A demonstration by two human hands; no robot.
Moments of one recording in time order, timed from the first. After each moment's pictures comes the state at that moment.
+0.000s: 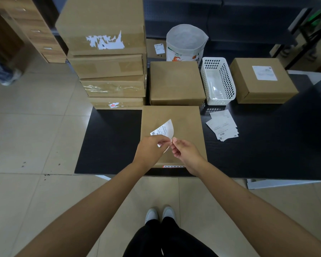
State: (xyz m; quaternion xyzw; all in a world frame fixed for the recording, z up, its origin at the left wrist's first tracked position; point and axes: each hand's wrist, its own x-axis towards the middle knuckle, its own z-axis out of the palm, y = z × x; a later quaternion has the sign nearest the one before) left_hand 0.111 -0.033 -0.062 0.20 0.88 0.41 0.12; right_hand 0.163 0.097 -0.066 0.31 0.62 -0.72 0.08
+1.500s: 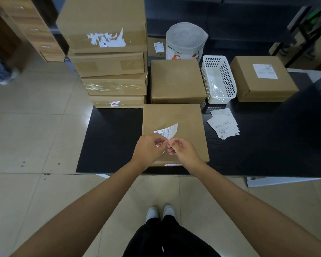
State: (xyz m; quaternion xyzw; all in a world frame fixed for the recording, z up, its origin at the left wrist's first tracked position) left_hand 0.109 -0.046 -0.064 0.19 0.87 0.44 0.14; right_hand 0.165 0.085 -0.080 0.24 0.69 -0.68 0.04
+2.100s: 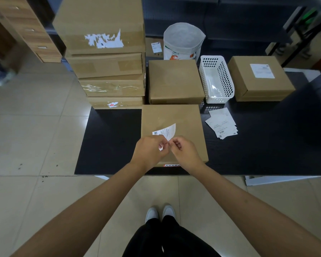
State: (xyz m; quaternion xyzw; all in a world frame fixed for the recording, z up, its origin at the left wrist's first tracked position) left_hand 0.112 -0.045 -0.059 0.27 0.91 0.31 0.08; right_hand 0.167 0.089 -0.076 0.20 0.83 -0.53 0.00
